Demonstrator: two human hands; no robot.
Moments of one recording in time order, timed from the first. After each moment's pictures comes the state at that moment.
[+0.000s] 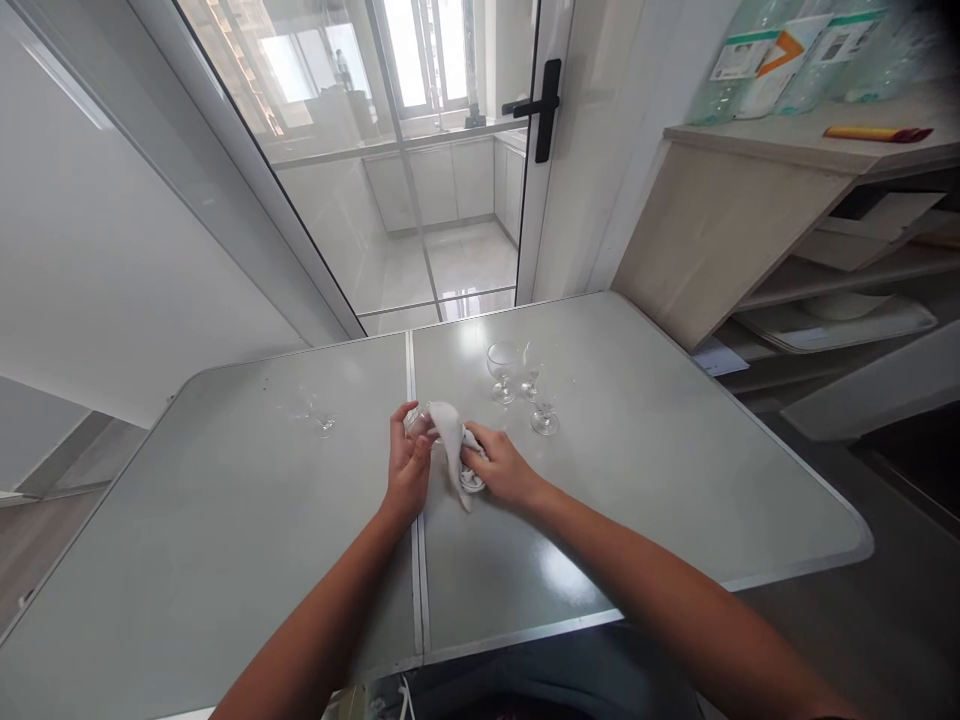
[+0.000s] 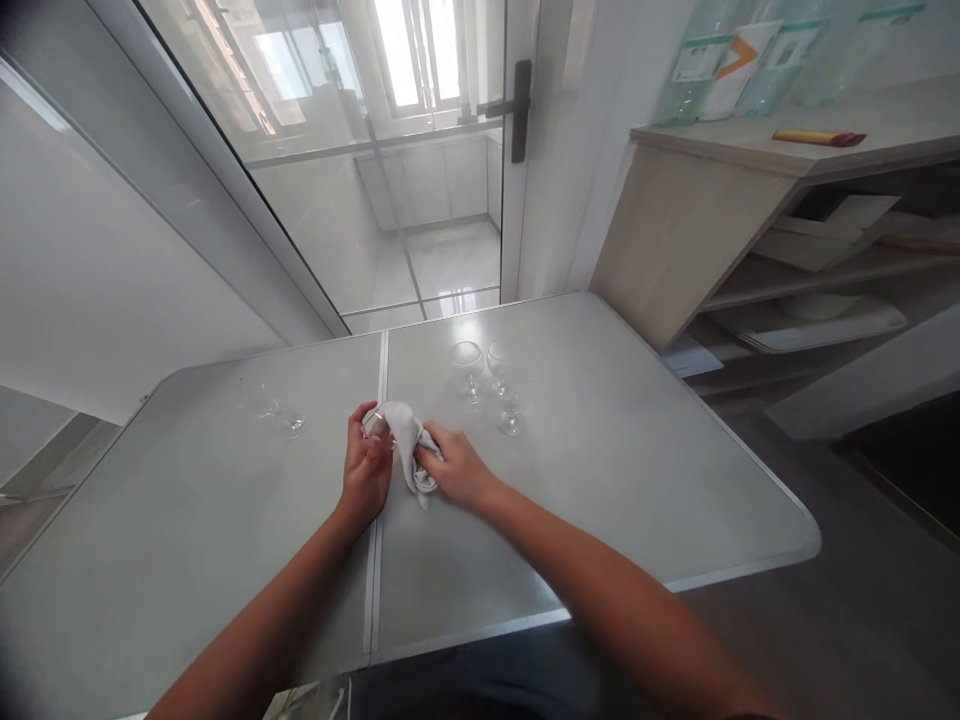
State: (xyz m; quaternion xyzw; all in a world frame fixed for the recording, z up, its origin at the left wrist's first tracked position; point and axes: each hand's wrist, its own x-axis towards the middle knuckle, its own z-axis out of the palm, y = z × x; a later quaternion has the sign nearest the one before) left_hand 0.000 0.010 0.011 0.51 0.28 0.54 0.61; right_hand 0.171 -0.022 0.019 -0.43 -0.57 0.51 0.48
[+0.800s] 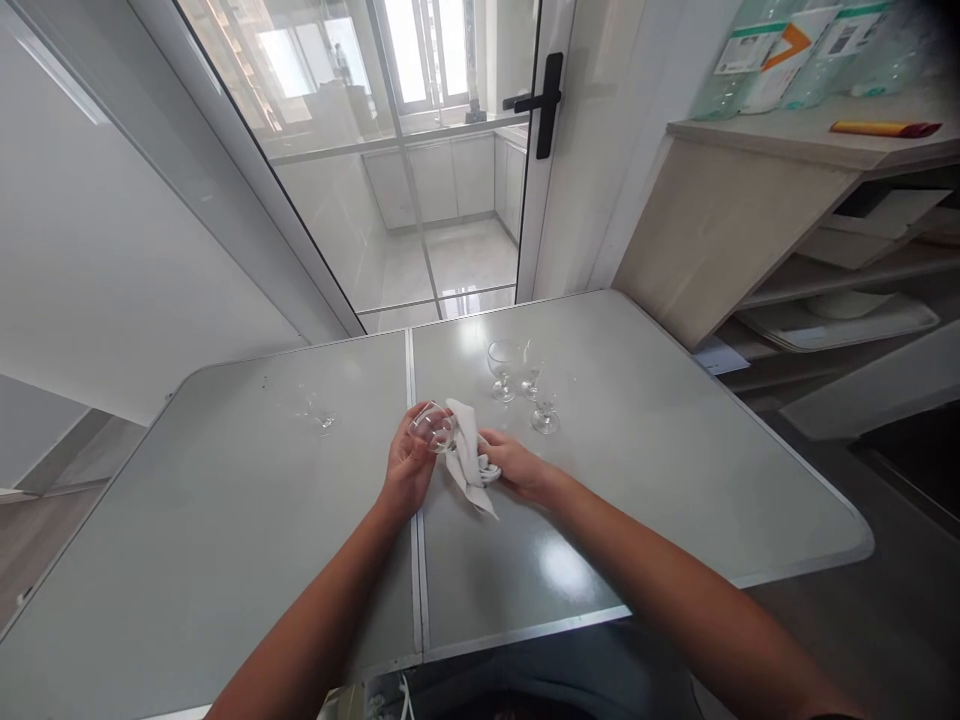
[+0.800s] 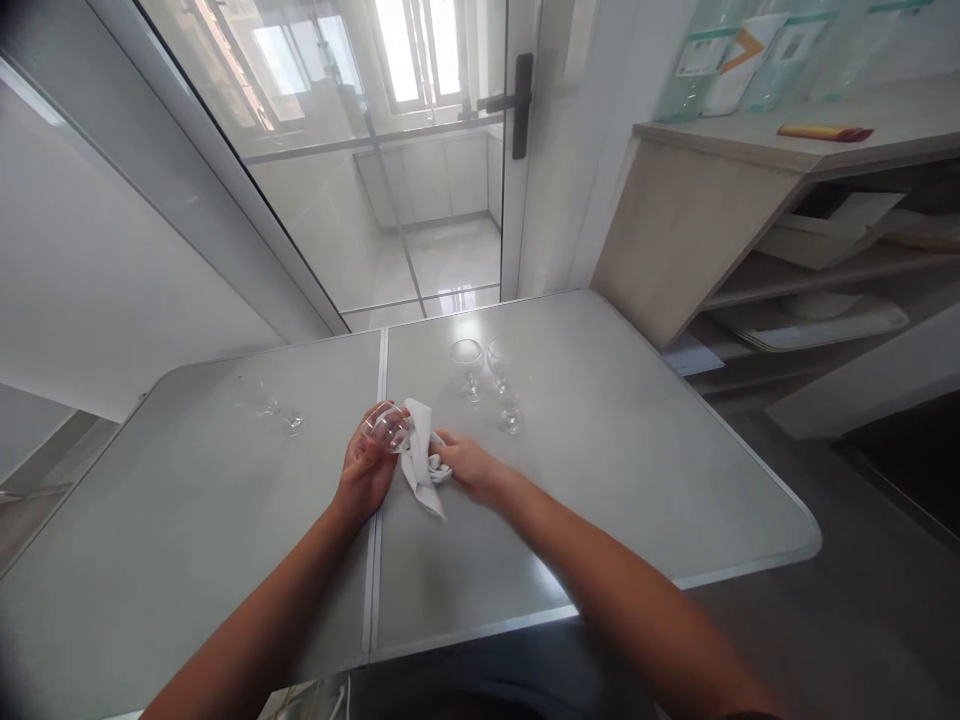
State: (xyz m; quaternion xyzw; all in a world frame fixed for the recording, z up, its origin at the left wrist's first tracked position) left_hand -0.006 0.018 0.004 0.48 0.26 0.52 0.66; right_hand 0.175 -0.016 0.017 -0.37 -0.54 0.61 0.45
